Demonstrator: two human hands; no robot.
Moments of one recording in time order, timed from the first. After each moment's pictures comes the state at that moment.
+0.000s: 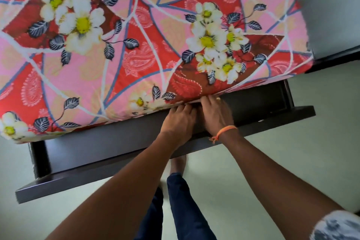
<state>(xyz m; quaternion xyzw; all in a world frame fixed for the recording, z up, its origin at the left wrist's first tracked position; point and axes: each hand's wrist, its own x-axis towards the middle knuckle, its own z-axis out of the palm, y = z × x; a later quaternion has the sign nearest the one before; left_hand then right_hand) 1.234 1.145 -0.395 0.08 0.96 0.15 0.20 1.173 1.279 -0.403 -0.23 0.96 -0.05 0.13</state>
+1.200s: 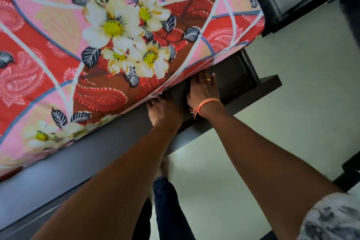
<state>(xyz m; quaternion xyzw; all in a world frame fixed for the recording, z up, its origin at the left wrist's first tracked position) 1.150 1.285 -0.462 -0.09 0.93 0.05 0.36 1.094 1.396 -0.471 -0.06 0.96 0.00 0.28</state>
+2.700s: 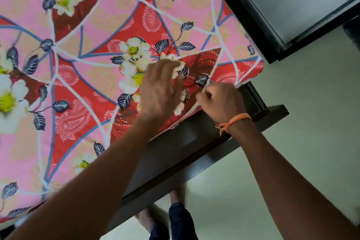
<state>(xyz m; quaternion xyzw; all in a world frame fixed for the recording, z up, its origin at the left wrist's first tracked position) 1.046 1.201 -0.359 0.10 0.94 0.28 -0.17 1.047 1.380 -0.338 -0.04 0.97 -0.23 0.07</state>
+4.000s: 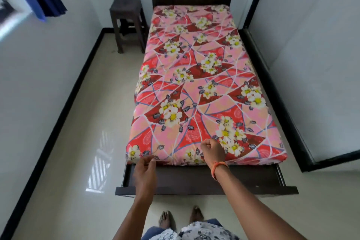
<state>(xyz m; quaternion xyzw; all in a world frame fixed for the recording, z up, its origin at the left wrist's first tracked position) 1.433 1.030 -0.047 -0.54 0.59 0.57 -0.19 1.266 1.163 -0.040 0.00 0.86 -0.44 0.24</state>
